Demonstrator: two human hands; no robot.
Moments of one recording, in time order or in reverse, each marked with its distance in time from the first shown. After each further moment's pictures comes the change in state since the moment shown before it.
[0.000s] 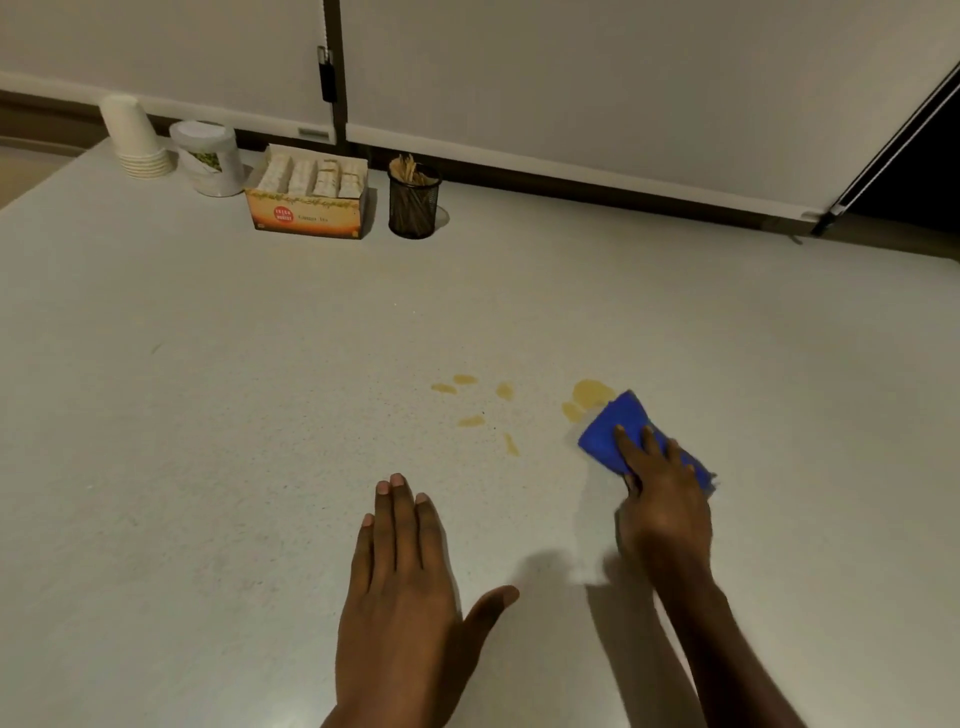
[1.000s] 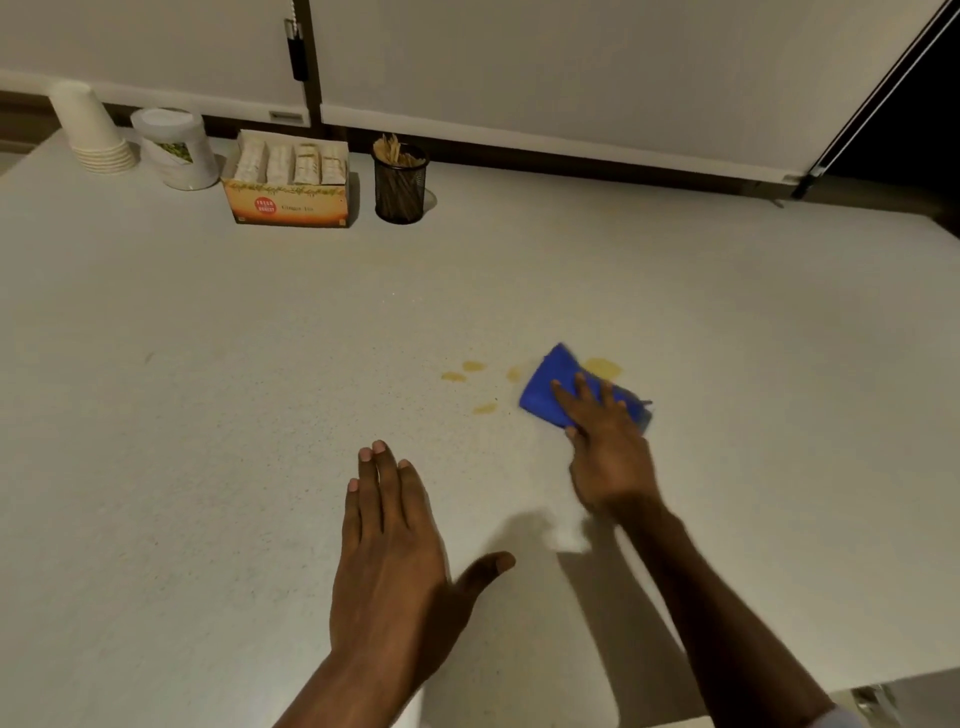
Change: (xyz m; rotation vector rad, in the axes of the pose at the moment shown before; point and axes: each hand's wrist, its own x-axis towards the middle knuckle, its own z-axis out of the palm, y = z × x) left_hand 0.023 -0.039 -0.036 -0.098 -0.154 -0.014; right_hand 0.021 -0.066 0.015 0.182 -0.131 -0.158
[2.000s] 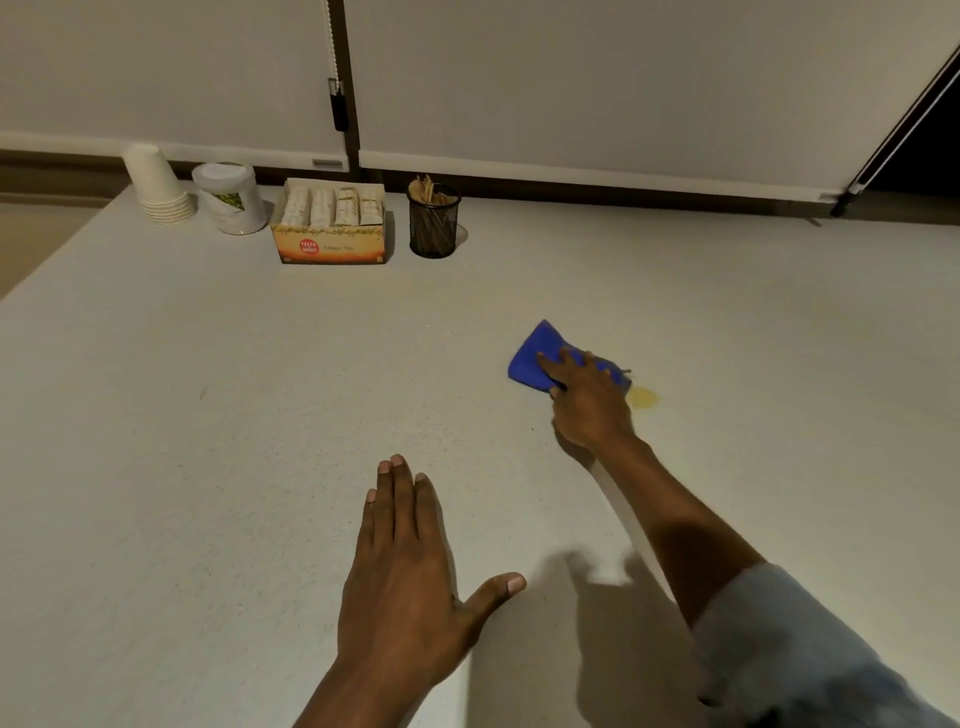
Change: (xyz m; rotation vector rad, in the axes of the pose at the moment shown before) left_hand 0.014 -0.026 -0.015 -0.051 0.000 0.012; right_hand 0.105 -0.027 0.039 0.041 -0.035 -0.025
